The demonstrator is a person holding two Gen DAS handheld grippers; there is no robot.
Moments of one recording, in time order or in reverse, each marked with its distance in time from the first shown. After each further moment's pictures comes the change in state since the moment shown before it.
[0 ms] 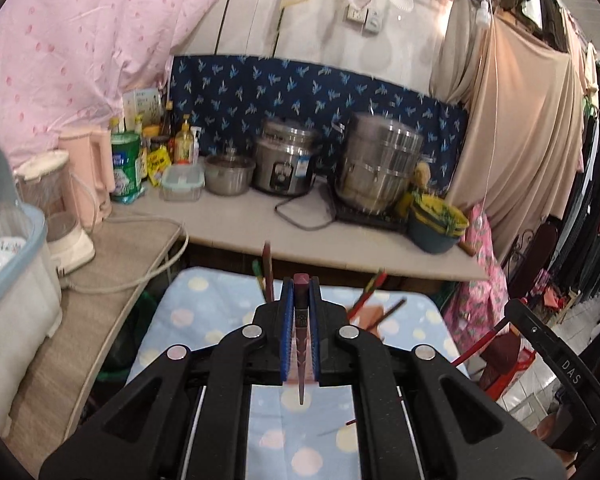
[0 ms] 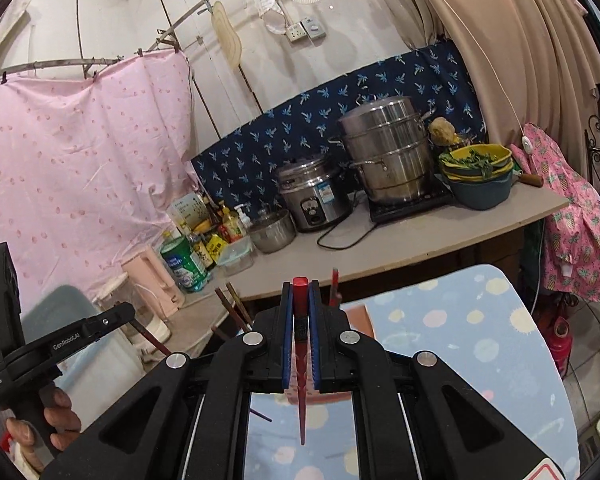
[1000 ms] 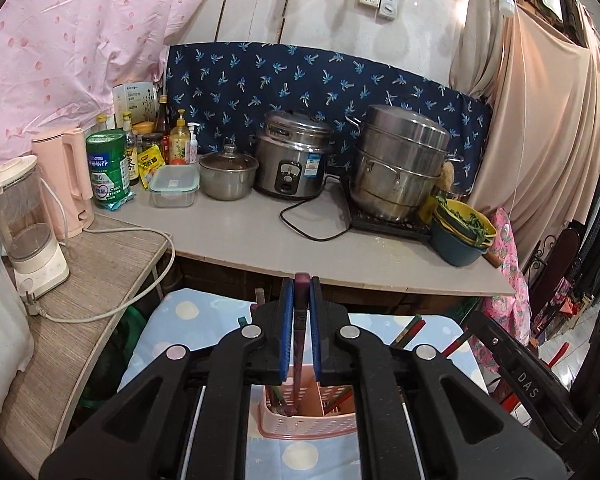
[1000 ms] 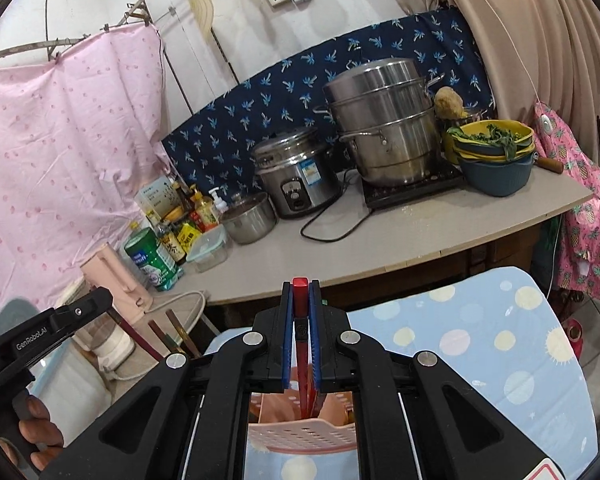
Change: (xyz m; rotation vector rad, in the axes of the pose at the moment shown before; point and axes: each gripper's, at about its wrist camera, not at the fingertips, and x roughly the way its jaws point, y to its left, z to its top) left arm 0.110 0.002 0.018 0.004 0.033 0.043; right arm 0.140 -0.020 0.012 0.013 0.102 -0.063
